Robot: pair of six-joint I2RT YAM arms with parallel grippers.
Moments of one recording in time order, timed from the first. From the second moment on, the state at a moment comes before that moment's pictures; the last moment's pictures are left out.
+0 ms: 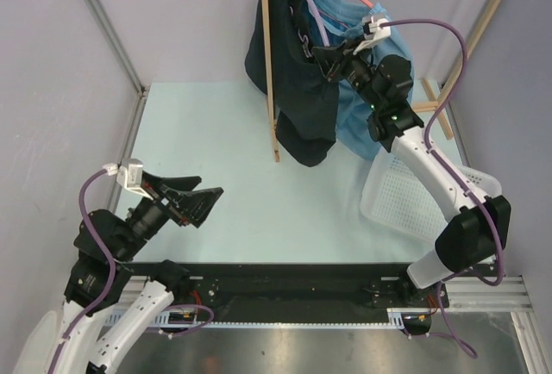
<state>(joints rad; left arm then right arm) -0.48 0.31 0.86 -0.47 0.20 -0.56 0.42 1.54 1.48 0.34 -0.21 0.31</state>
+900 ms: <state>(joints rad) -0.52 0.87 1.13 -0.34 0.49 -0.49 0.56 0.93 1.28 -0.55 -0.18 0.41</state>
